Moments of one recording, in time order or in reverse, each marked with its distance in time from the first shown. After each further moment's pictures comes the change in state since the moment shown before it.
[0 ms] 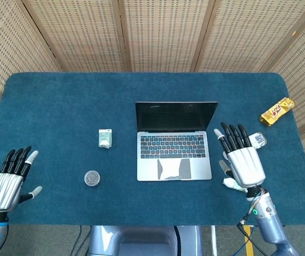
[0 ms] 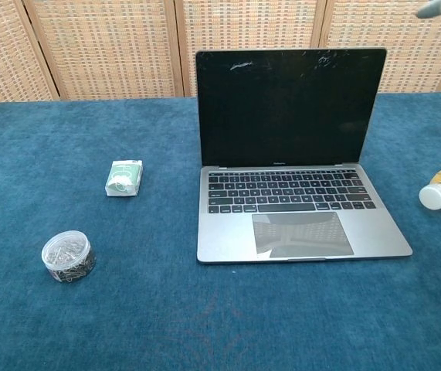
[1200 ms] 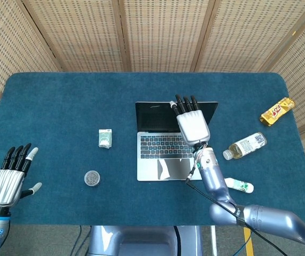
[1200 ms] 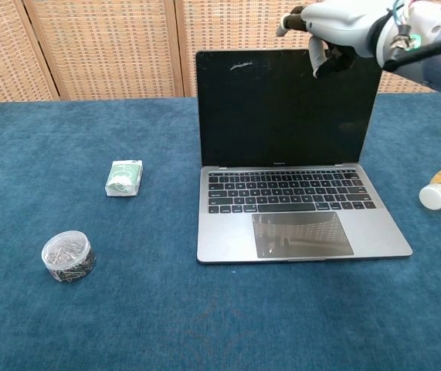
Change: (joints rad) left arm -0.023 -0.039 -0.019 0.062 -0.043 -0.036 0.009; right arm 0.529 -0.259 0.218 0.136 0.761 -0.184 -0.503
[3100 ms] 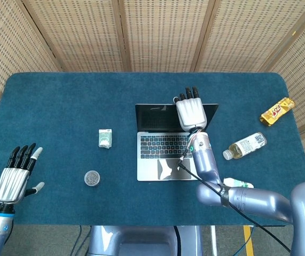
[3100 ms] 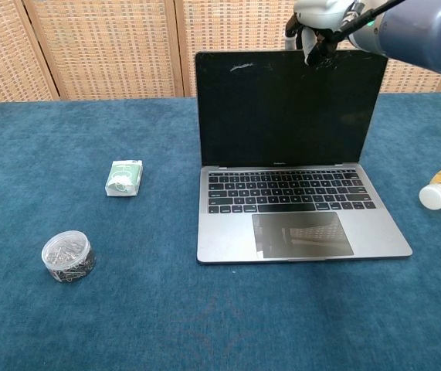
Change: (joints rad) left arm -0.025 -0.024 0.005 0.022 -0.029 -0.039 0.029; right arm 0.251 0.028 -0.078 0.134 0.308 0.033 0.046
